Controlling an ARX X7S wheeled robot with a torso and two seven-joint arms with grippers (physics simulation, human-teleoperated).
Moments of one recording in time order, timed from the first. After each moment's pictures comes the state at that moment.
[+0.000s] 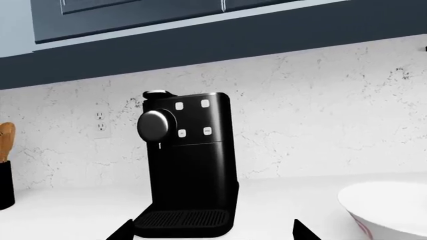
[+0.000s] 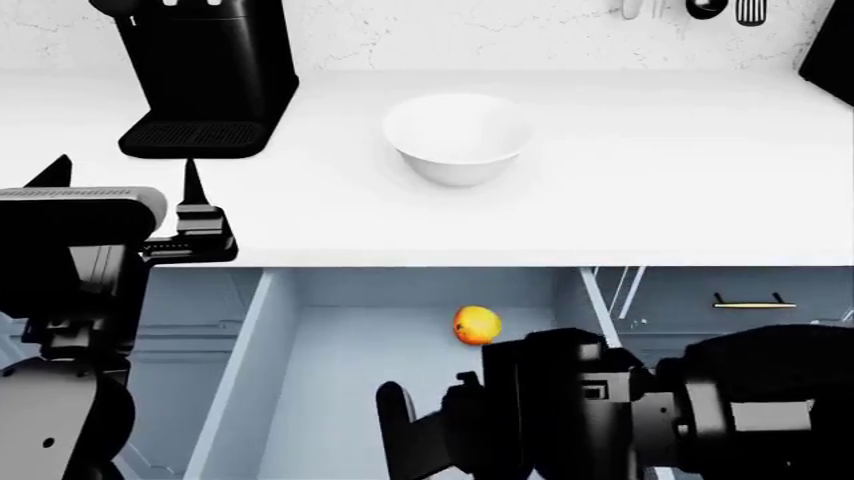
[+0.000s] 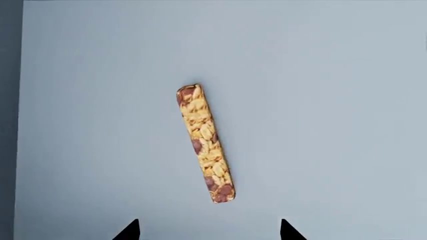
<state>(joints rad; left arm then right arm) -0.44 -0.28 -0.12 0.66 -0.18 -0.80 -0.10 1.42 0.36 -1.71 -0.27 0.50 1.17 -0.88</state>
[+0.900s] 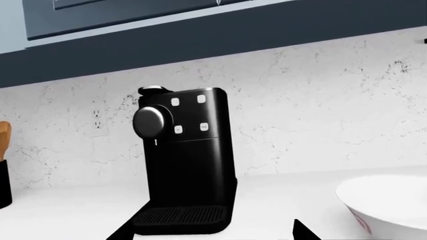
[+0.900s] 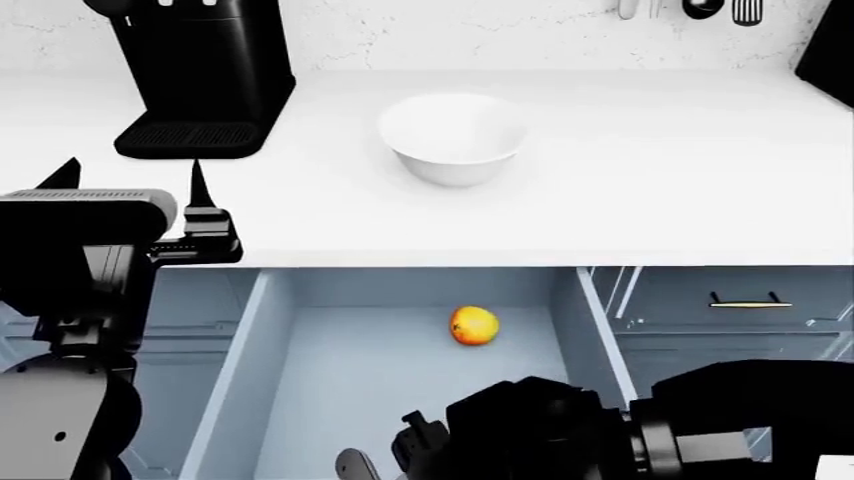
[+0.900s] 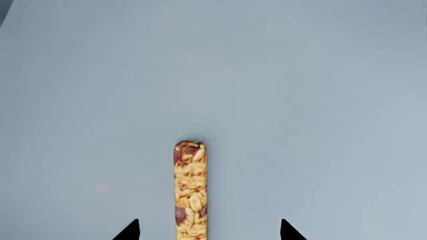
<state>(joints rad) -0.44 -0.30 -0.10 0.61 -0.18 -0.76 -0.11 1.31 0.31 -1.86 -0.15 0.32 0.77 -0.81</state>
